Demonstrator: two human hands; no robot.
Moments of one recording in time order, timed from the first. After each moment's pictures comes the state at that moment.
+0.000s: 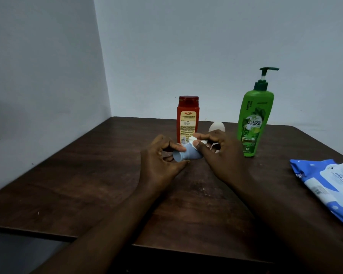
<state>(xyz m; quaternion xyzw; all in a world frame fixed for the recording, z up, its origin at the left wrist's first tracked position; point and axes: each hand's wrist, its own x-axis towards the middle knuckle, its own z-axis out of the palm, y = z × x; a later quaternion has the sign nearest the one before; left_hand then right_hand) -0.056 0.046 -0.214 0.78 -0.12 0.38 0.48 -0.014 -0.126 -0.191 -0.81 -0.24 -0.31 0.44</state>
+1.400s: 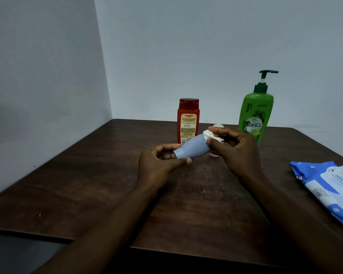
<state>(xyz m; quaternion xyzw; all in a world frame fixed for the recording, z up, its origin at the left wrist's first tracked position) -0.052 0.044 -0.210 0.73 0.03 0.23 0.64 0.002 -0.150 -0.190 -0.72 -0.22 -0.26 0.60</state>
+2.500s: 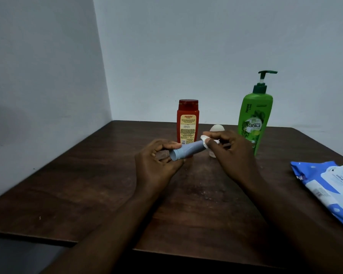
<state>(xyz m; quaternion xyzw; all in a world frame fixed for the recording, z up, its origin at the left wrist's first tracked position) -0.059 0.050 -0.209 0.76 -0.11 0.41 0.49 -0.006 -0.143 -0.186 -0.80 -0.21 -0.31 0.47</state>
